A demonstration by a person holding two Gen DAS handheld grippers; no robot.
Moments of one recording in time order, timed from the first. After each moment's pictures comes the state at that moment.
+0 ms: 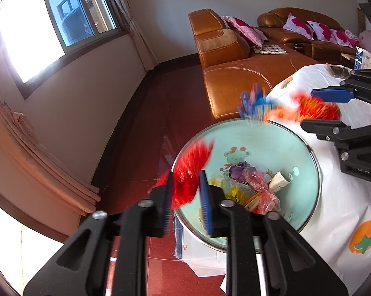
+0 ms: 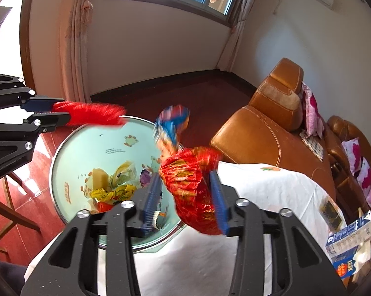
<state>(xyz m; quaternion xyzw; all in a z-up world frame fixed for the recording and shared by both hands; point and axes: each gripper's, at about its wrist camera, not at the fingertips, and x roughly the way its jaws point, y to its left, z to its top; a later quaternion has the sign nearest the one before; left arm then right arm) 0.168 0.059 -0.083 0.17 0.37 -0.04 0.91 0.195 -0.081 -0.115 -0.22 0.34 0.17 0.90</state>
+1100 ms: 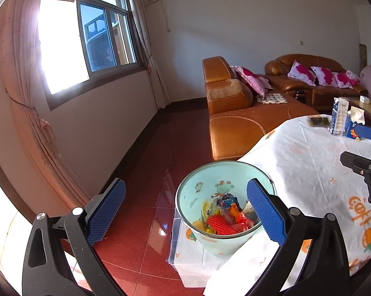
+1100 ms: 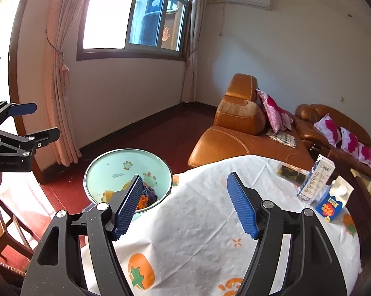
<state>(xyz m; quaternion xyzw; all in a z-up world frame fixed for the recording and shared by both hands) 0.063 0.062 -0.004 0.11 0.25 -0.03 0.96 0.048 -0.151 -0.044 -0.10 0.23 0.09 0.96</state>
